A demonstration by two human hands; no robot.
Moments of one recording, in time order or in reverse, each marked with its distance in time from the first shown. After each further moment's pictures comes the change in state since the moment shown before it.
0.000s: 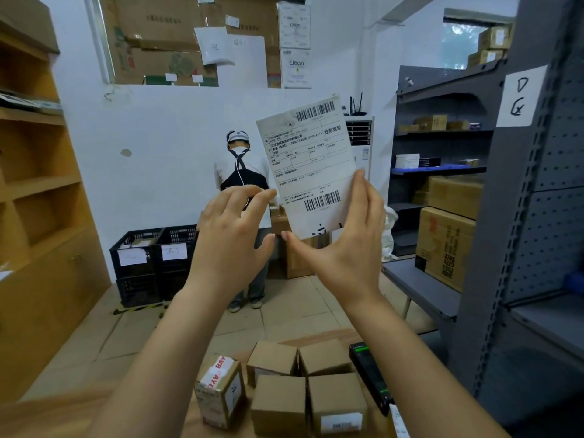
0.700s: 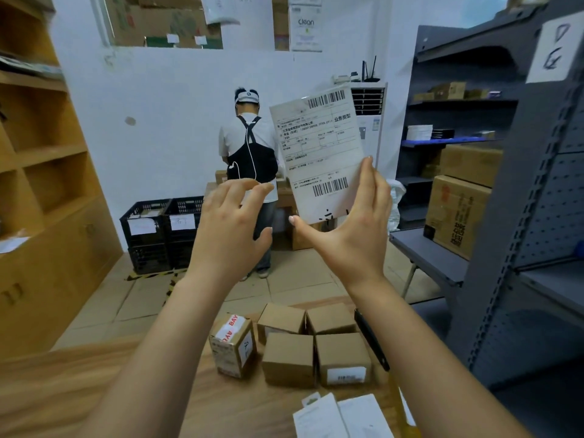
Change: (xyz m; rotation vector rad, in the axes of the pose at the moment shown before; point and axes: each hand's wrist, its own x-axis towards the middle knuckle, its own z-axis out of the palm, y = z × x) left_hand -0.049 -0.006 -0.007 0.046 -0.125 -0.081; right_hand -0.036 -0.001 0.004 -0.031 -0.076 0.110
